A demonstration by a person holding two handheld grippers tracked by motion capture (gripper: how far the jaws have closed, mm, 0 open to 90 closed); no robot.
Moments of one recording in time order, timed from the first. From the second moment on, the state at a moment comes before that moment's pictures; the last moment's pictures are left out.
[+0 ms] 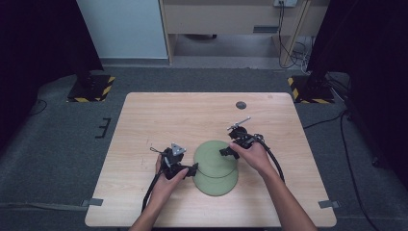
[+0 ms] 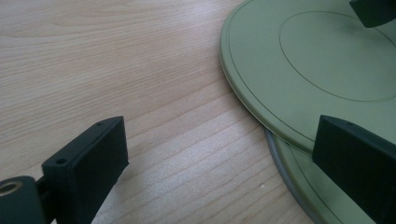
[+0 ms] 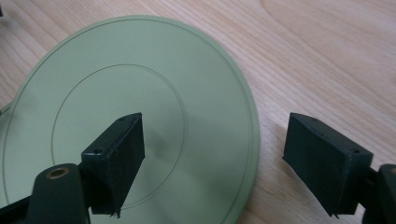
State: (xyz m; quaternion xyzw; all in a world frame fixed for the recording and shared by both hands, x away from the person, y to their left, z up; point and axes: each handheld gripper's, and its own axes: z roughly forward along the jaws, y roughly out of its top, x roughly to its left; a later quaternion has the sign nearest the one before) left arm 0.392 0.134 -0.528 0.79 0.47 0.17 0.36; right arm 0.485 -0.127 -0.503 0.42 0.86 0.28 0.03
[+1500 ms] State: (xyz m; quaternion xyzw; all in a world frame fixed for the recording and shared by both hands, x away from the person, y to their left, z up) left arm 0.394 0.134 -0.532 0.79 0.48 0.17 0.35; right arm 0.497 -0.116 -0.507 0.41 0.87 0.28 0.00
